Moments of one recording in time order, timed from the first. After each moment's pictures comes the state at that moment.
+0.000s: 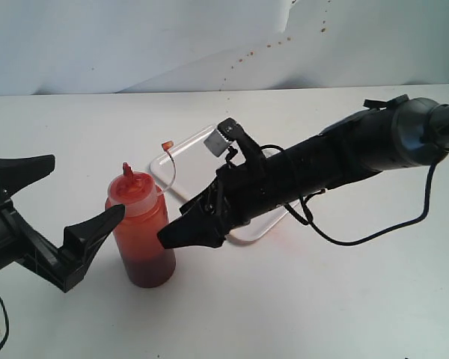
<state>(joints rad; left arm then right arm) -0.34 1.16 -0.23 0.40 -0.60 -0.15 0.44 2.04 -1.15 1.43 0.99 -1.65</state>
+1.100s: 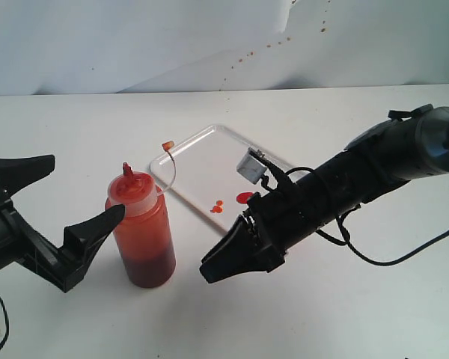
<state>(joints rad) -0.34 1.16 -0.23 0.40 -0.60 -0.15 0.36 2.04 -1.07 1.26 1.21 -1.64</state>
